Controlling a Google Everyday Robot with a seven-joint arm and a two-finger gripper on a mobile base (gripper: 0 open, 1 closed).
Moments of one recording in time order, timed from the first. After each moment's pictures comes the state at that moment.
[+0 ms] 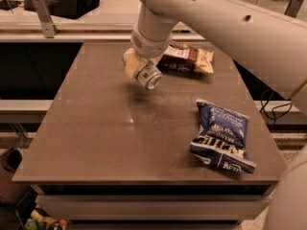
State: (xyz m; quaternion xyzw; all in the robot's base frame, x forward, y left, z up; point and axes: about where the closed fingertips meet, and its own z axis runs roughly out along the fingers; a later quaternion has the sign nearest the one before) arm 0.643 0.030 0.886 -0.33 0.92 0.06 0.20
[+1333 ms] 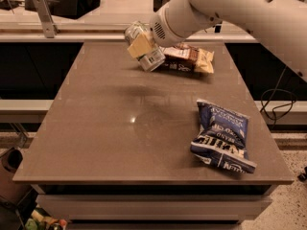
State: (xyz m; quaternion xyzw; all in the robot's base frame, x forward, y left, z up) arm 0.642 0.018 0.957 -0.36 0.84 0.15 0.38
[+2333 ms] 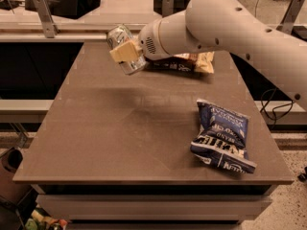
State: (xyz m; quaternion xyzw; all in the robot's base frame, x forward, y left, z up) arm 0.635 0.066 0.954 -0.38 0.77 0.25 0.46
